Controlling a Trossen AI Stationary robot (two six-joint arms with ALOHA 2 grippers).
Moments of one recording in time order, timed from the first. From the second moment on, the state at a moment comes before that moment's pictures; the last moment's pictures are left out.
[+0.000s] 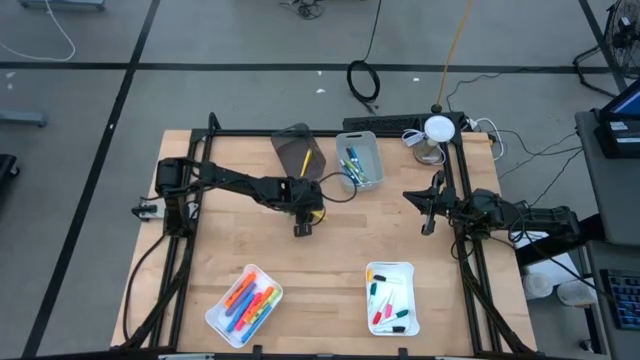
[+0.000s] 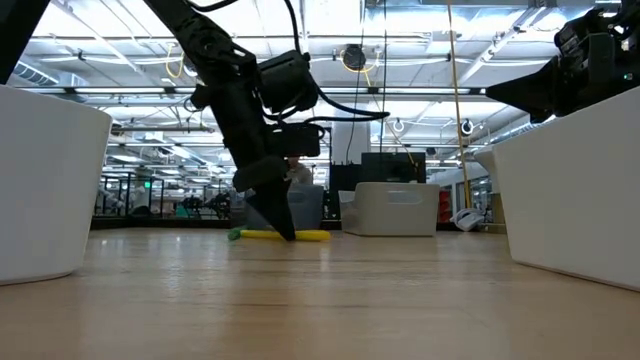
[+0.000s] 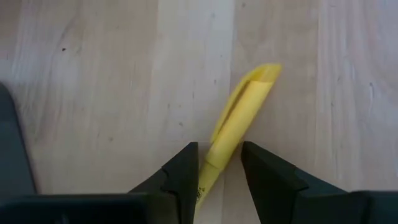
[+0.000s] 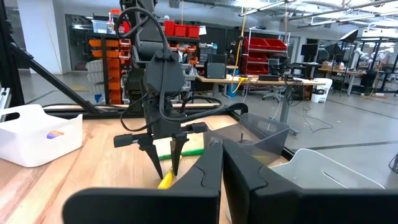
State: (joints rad) left arm 0.13 1.89 1.08 -0.32 -0.02 0.08; right arm -0.04 0.01 0.02 0.08 0.23 -0.07
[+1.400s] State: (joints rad) left arm 0.06 1.57 1.09 -0.34 -0.07 -0.05; right arm -0.04 0.01 0.02 0.08 0.23 -0.07
